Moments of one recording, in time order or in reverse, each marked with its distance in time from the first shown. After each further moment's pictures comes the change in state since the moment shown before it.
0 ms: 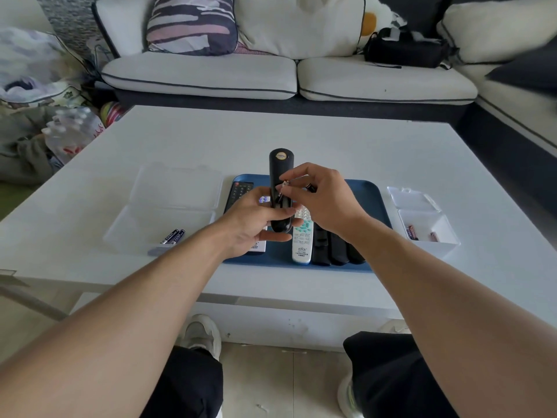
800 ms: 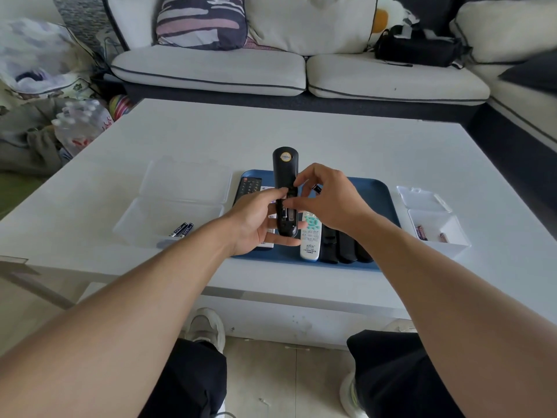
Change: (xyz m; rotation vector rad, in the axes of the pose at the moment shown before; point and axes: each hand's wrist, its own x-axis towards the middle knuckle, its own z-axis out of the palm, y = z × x) left_hand -0.005 0.000 -0.008 -0.099 -0.001 -0.117; right_hand -0.001 -0.007 0.004 -0.227 -0.063 0.079
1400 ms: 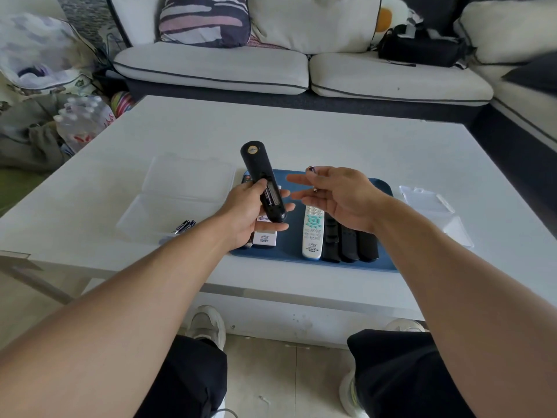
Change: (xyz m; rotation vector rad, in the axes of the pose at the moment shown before) left_hand 0.005 0.001 -0.012 -0.020 0.221 0.130; right_hand 0.004 -0.004 -0.014 0.897 -0.250 0.283
